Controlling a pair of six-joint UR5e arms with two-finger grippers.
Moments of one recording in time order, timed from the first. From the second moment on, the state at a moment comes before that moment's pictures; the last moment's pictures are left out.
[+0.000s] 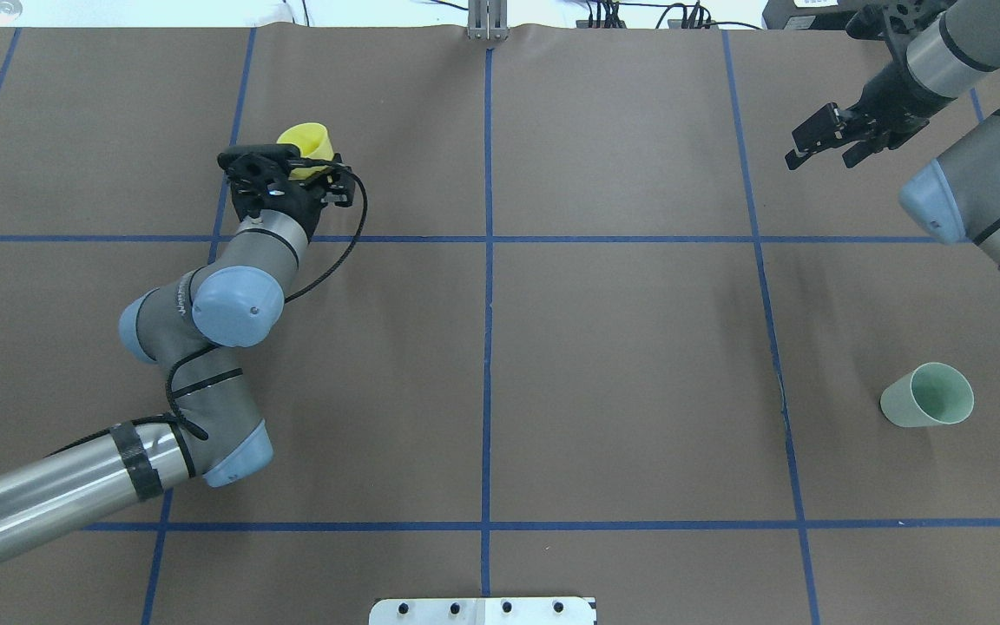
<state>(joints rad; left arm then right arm) -0.53 -2.15 -1.27 -2.57 -0.97 -1.06 1.13 -1.13 1.41 -1.23 2.42 0.58</state>
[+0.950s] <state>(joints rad) -0.47 -2.29 -1.22 -2.87 -1.47 -0.50 0.99 -1.05 1.54 -1.23 2.37 0.81</state>
